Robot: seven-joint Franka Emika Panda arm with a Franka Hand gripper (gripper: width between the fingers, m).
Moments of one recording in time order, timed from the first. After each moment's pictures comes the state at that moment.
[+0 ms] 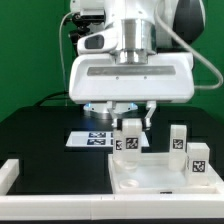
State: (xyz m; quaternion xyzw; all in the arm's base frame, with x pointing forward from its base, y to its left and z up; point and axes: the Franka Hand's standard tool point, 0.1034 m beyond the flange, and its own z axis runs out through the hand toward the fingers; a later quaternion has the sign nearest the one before) arm 0.593 0.003 0.114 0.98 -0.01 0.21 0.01
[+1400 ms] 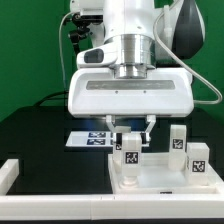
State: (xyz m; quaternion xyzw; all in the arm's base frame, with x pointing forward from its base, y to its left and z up) arm 0.607 0.008 0.094 0.98 -0.01 0.22 0.01
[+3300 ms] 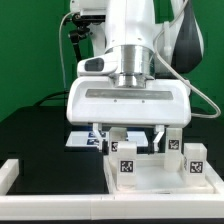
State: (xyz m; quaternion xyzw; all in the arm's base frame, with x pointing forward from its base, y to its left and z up) arm 0.613 0.000 0.081 0.98 -0.01 0.20 0.01
